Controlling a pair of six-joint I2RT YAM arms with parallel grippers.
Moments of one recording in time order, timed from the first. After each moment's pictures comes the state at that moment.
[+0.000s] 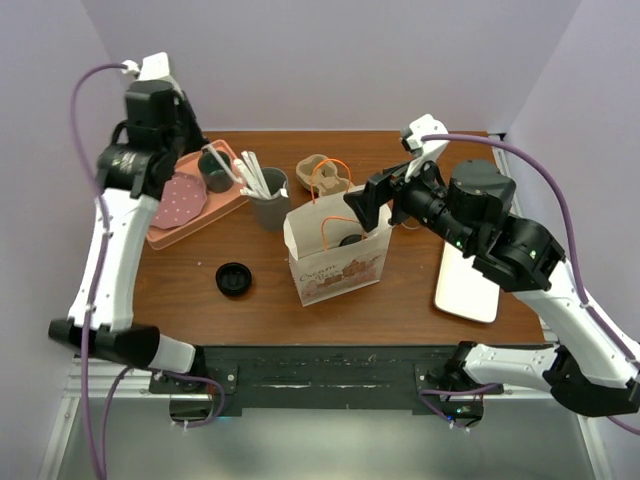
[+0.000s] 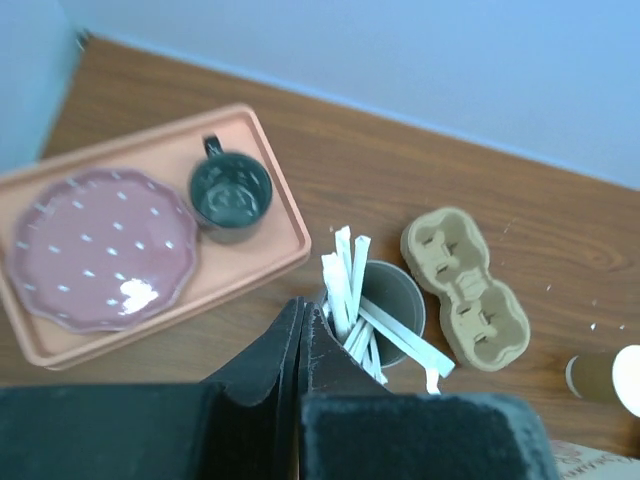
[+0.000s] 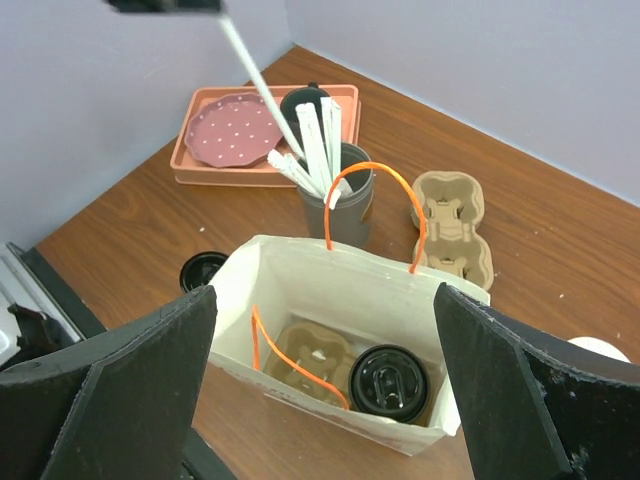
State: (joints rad) left arm -0.19 1.47 1.84 -0.82 -0.23 -0.38; right arm 0.88 1.12 1.63 -0.65 0.18 0.11
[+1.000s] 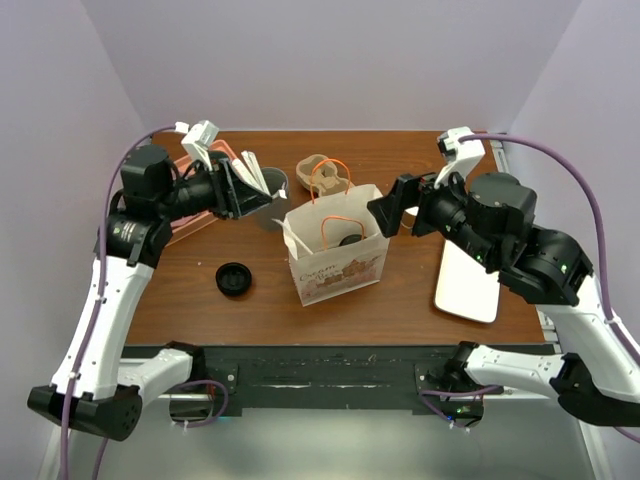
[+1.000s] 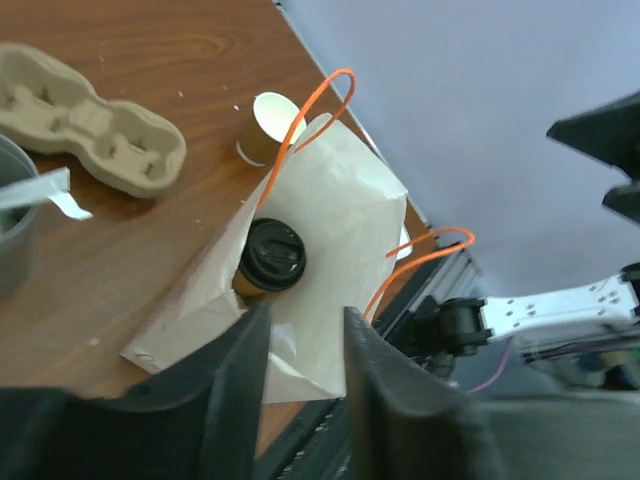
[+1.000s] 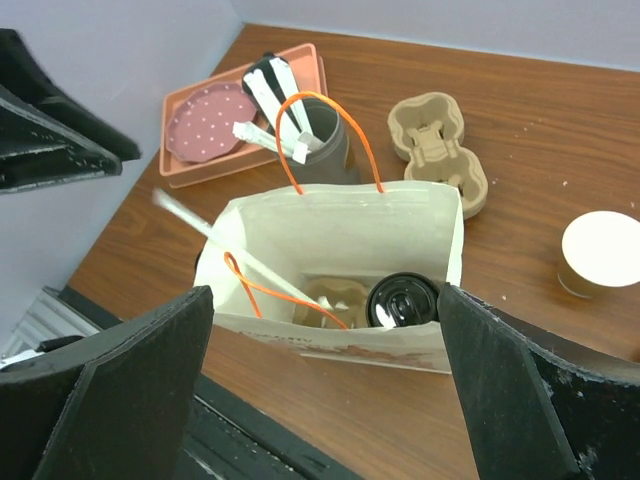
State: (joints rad) left arm -0.20 1.04 1.35 -0.59 0.71 -0.45; right arm 0.88 1.03 1.63 -0.84 0.32 0.37
